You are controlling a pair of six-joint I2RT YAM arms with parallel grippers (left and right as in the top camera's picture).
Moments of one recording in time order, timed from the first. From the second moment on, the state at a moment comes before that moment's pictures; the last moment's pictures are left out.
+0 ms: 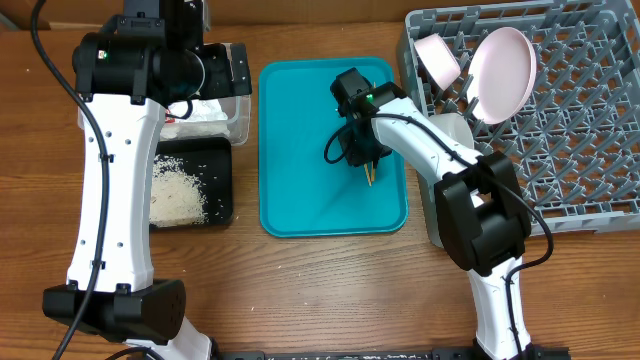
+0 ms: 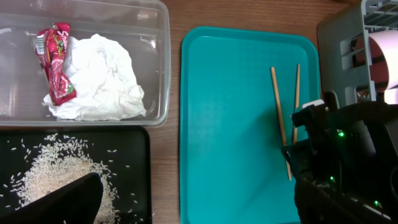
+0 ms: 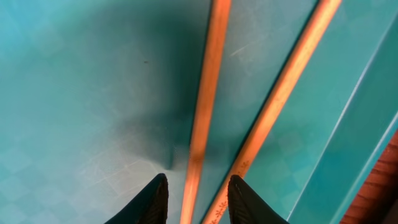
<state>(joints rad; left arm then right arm) -0.09 1.79 2.11 -1.32 0.11 -0.23 0.50 2.25 1.79 -0.98 0.09 0.15</state>
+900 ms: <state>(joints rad) -0.09 1.79 2.11 -1.32 0.11 -0.23 0.50 2.28 1.82 -1.14 0.03 0.19</state>
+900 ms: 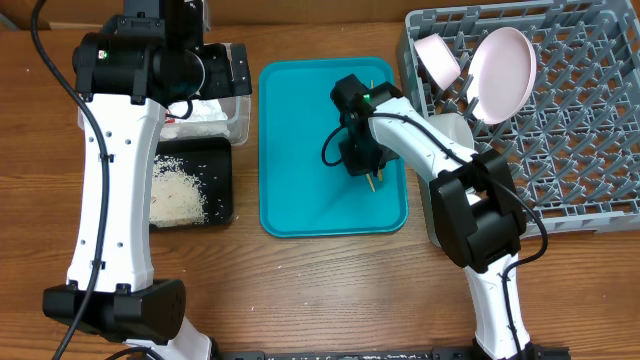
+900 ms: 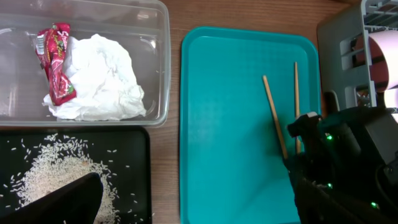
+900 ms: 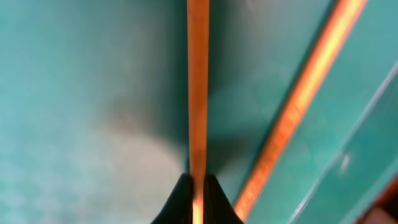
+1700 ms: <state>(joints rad) -0.09 1.79 2.11 -1.32 0.11 -0.23 0.21 1.87 2.14 -1.64 0.01 0.18</state>
